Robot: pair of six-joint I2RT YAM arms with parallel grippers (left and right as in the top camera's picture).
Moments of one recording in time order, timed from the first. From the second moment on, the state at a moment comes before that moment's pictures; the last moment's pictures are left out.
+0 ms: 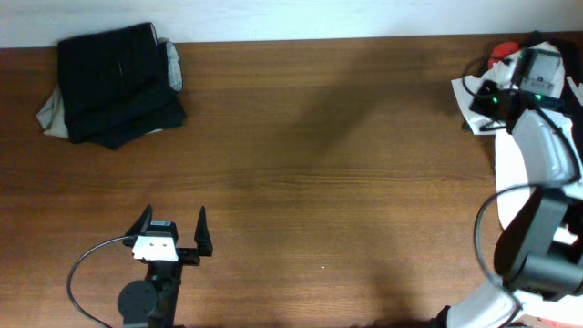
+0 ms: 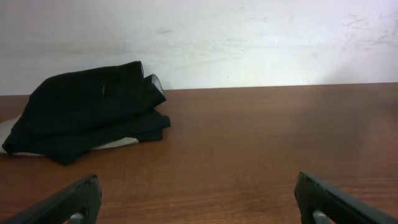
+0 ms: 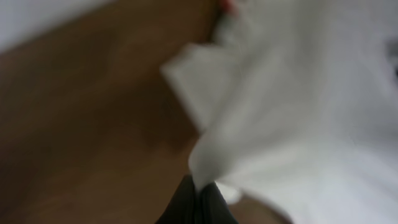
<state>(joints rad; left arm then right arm) 0.03 0.01 0.01 -0.07 0.10 0.00 -0.29 1.88 1.49 -0.48 -0.06 0.16</state>
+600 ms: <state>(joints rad) 0.03 0.01 0.01 -0.07 0.10 0.00 0.69 1.80 1.50 -0.53 -0.29 0.47</state>
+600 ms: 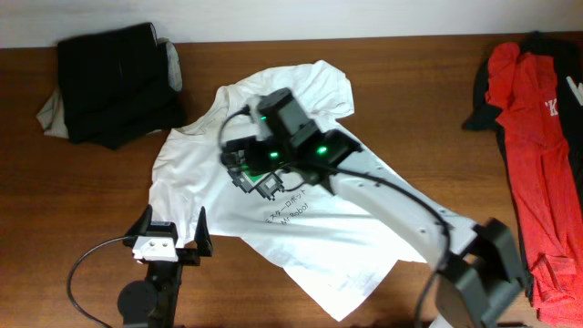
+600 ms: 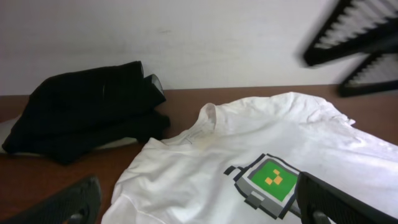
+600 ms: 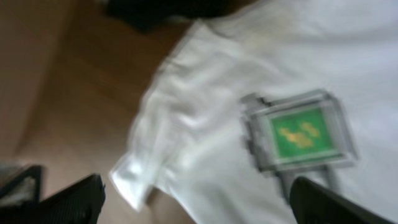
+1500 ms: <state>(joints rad) 0.03 0.01 0.01 -0.07 0.10 0.00 0.17 1.56 1.09 -0.99 0.08 0.55</state>
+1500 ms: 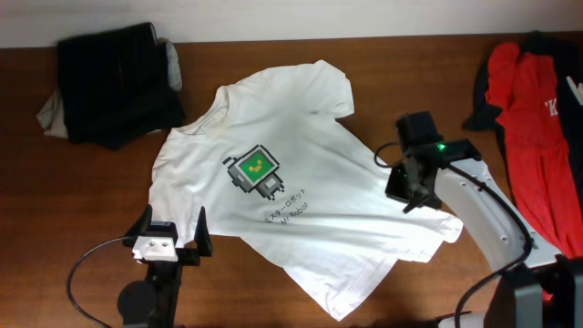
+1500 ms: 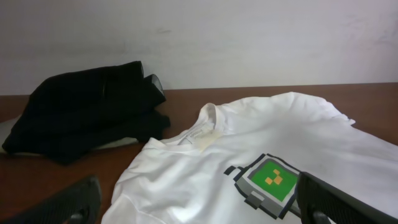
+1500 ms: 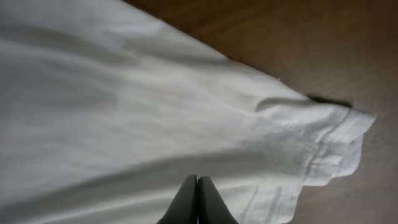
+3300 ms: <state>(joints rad) 0.03 0.01 0.01 -0.07 0.10 0.00 0.38 1.60 1.82 -1.66 -0.04 0.47</state>
